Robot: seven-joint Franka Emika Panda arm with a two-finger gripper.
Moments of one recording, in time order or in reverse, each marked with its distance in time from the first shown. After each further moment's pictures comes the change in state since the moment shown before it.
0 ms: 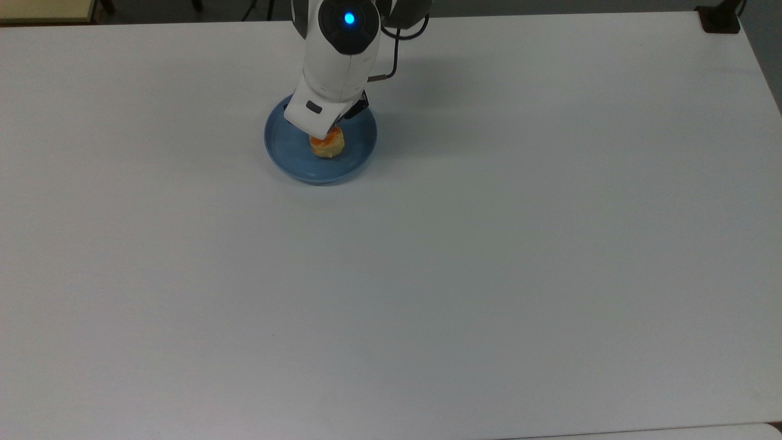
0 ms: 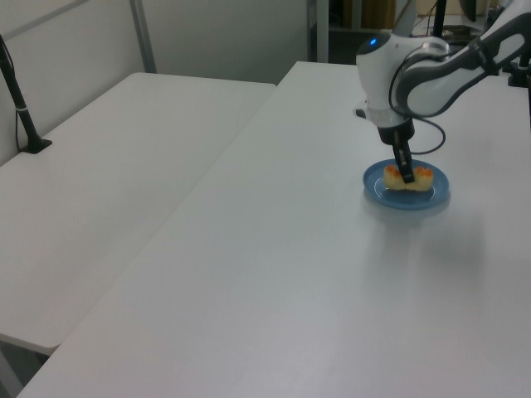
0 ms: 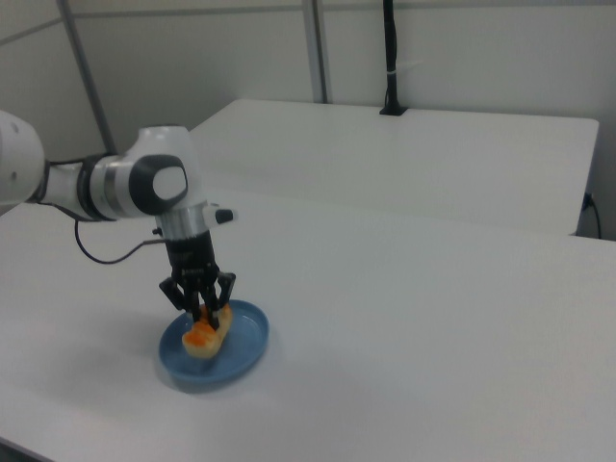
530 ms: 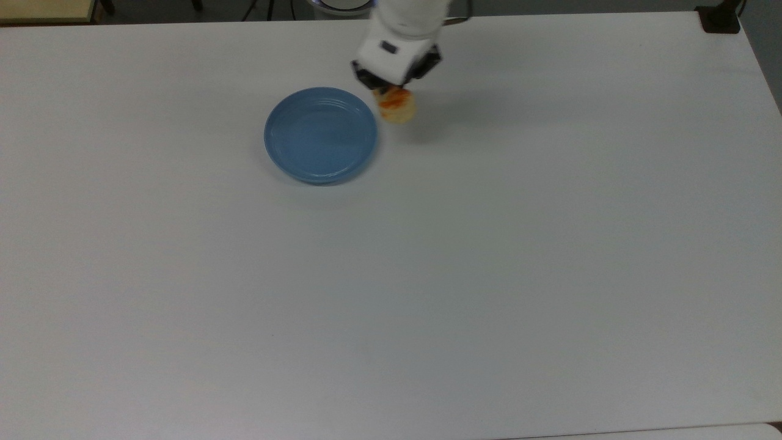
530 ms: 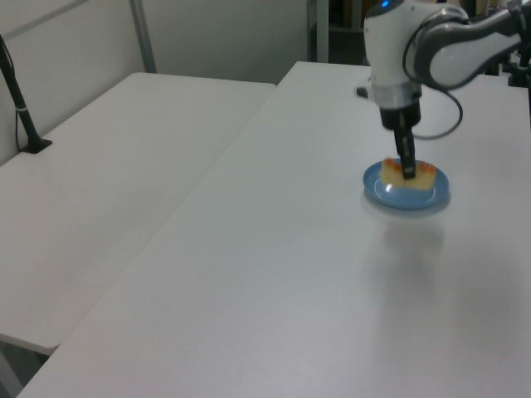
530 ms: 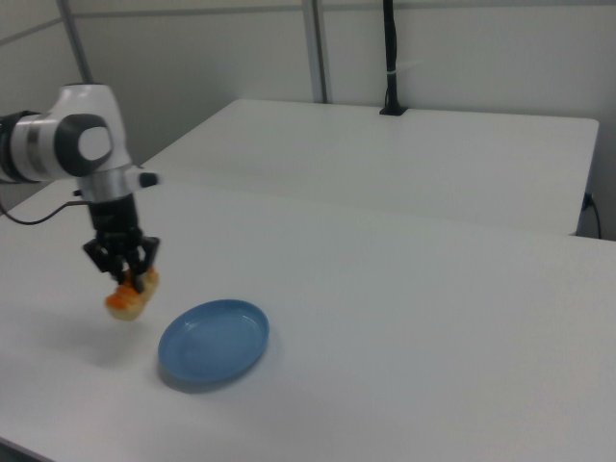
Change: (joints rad) arm 0.194 -0.127 0.012 0.028 0.116 -0.111 0.143
